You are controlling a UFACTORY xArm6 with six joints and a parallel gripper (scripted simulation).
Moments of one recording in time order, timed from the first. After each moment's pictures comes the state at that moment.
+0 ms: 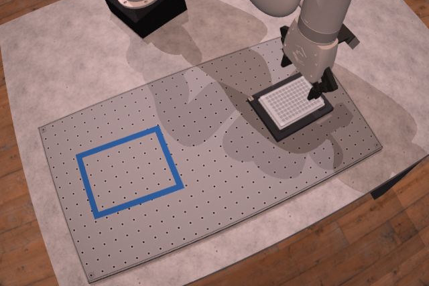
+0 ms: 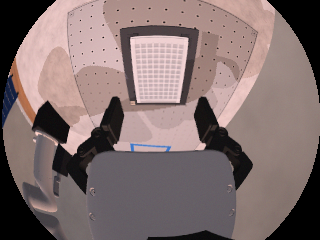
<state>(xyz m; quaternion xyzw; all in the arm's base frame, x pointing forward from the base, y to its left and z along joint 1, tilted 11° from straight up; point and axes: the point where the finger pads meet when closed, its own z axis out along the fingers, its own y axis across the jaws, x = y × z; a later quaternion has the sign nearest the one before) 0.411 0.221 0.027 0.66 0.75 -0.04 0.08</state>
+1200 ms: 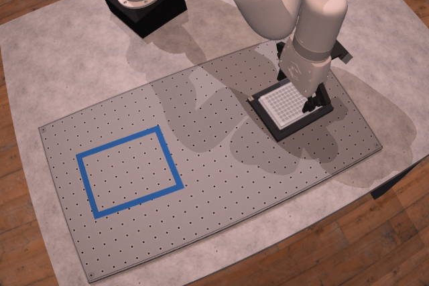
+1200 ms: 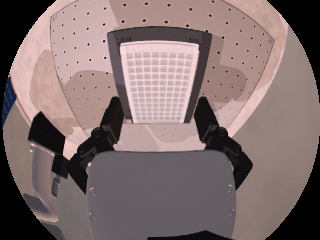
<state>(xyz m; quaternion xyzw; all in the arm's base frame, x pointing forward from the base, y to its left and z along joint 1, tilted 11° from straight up) 0.415 0.212 -0.022 0.66 0.75 -0.04 0.08</state>
